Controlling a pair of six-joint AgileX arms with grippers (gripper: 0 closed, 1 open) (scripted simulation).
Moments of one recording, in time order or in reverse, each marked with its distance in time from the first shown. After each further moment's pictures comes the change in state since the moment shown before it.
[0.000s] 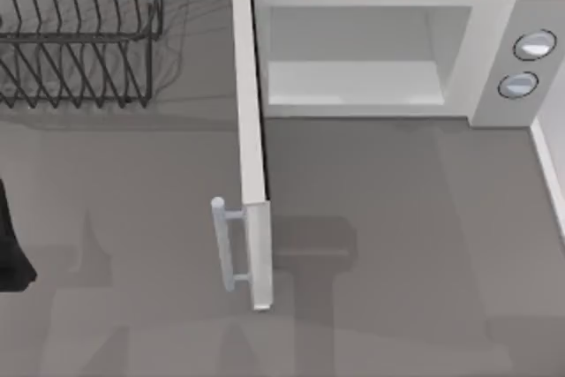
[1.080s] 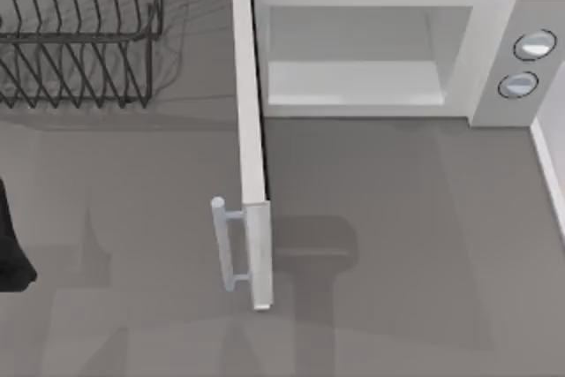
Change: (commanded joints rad) left arm 0.000 0.000 0.000 0.000 0.000 0.000; right arm -0.180 0.506 0.263 -0.266 -0.006 -0.215
